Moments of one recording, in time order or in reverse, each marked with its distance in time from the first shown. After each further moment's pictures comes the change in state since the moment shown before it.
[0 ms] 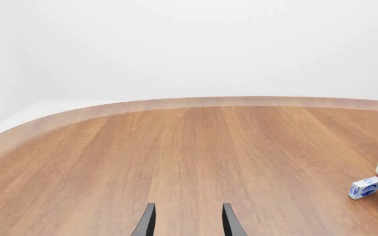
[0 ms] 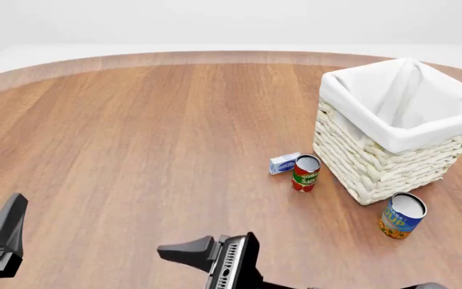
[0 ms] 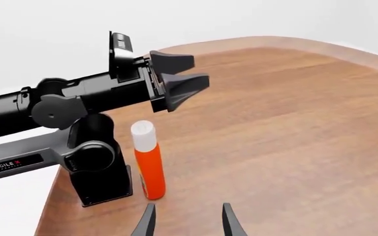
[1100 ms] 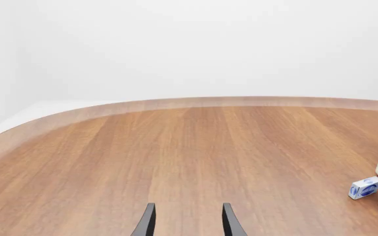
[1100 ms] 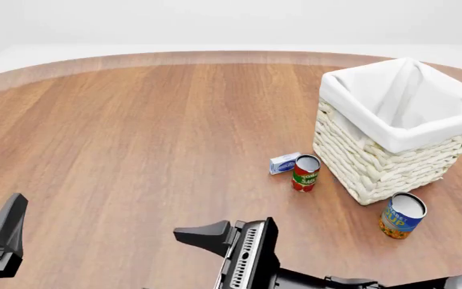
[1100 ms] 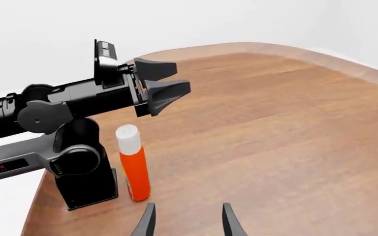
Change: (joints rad) left arm 0.000 0.000 0.000 0.000 0.000; right arm -0.051 -0.085 0.030 0.040 -0.026
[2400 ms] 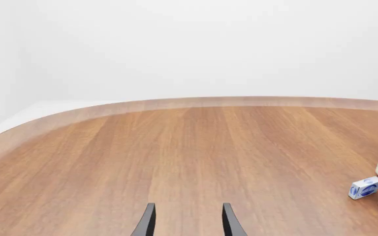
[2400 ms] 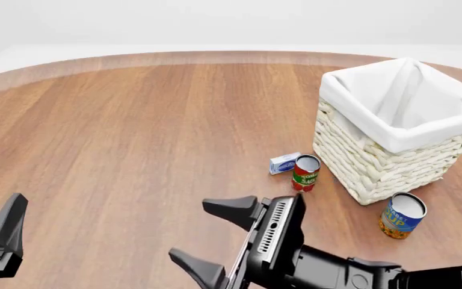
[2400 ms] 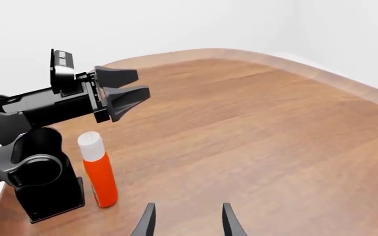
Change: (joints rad) left arm 0.000 0.000 0.000 0.000 0.000; right arm -0.117 -0.075 0.041 0.008 -0.022
